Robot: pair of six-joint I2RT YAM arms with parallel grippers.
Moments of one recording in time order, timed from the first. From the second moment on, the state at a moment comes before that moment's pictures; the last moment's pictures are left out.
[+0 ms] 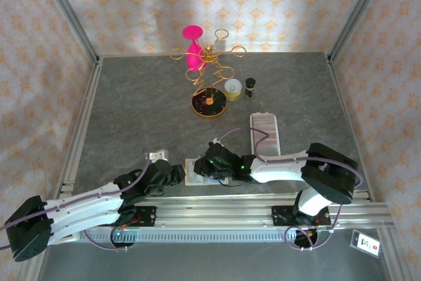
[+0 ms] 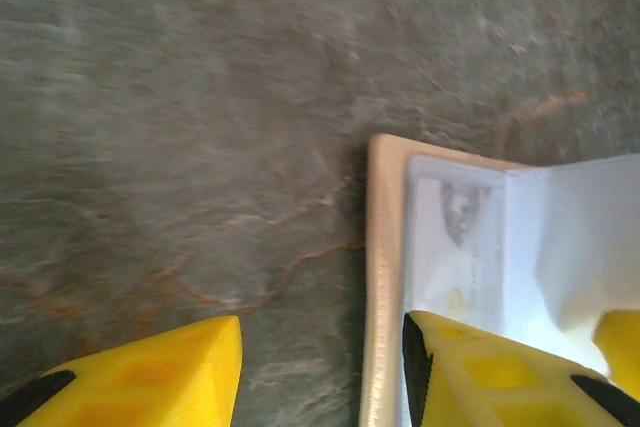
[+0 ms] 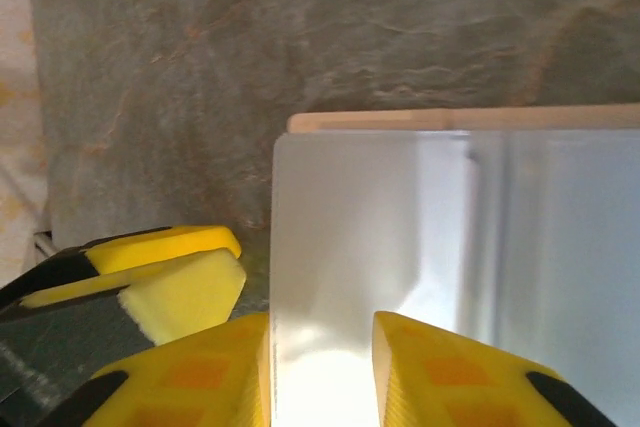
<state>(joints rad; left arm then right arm) -0.89 0.75 0.17 -0.25 -0.22 -1.14 1.13 1.56 0.69 0.13 -0.05 1.20</state>
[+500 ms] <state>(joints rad) -0.89 0.58 0.19 -0.45 -0.35 -1.18 1.12 1.60 0.78 0.15 -0.06 1.10</state>
